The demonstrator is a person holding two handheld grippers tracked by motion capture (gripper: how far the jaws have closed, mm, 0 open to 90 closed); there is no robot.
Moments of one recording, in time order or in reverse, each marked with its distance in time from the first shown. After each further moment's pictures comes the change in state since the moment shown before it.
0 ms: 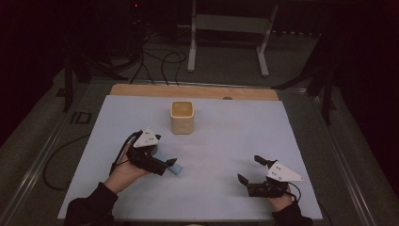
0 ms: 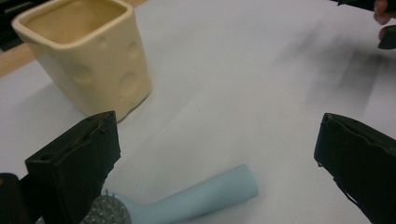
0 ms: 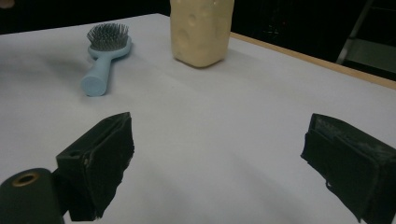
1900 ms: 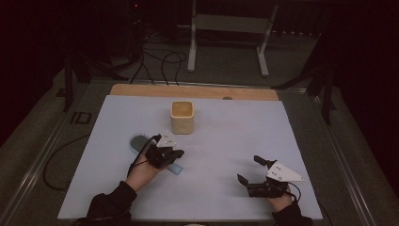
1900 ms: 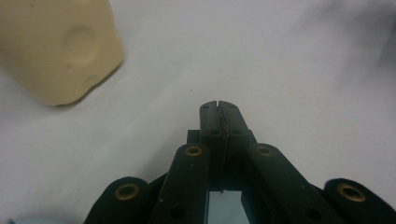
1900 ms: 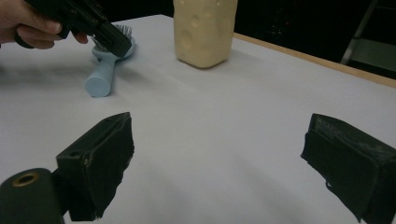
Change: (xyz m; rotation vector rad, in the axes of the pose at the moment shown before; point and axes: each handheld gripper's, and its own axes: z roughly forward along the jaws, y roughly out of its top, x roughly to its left) left arm -0.002 -0.012 0.061 0.107 -0.027 -0.039; right arm 0.000 0.000 0.000 -0.003 0.014 0.004
